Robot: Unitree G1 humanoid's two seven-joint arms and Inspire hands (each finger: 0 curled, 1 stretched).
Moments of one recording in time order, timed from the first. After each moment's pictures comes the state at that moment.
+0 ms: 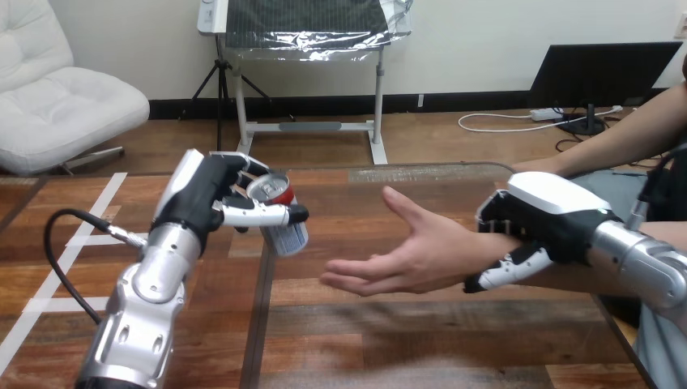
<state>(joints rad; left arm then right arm) -0.40 0.29 -0.07 0.33 0.25 0.21 -0.11 -0.59 -0.69 0.37 0.82 -0.53 -0.54 0.19</state>
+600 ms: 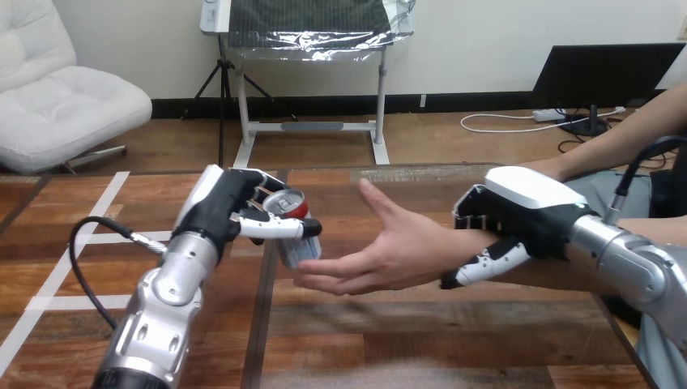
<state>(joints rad) -0.45 0.25 -0.10 0.50 0.25 0.13 -0.10 -0.59 -0.65 0.37 0.75 -0.52 -0.50 0.22</state>
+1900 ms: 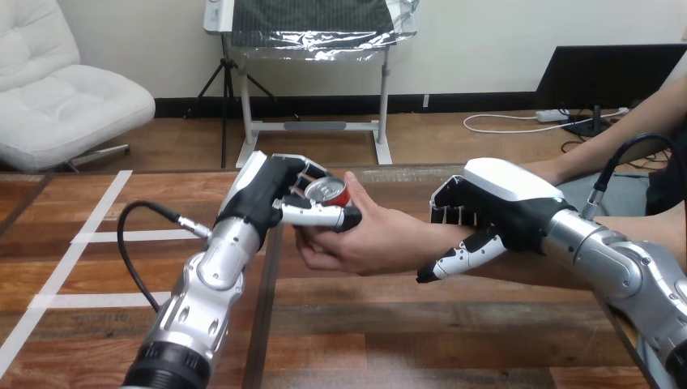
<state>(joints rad) -0.57 0.16 -0.13 0.66 0.26 0.02 -0.06 -0.57 -0.59 0.35 0.67 -0.51 -0.43 0.24</state>
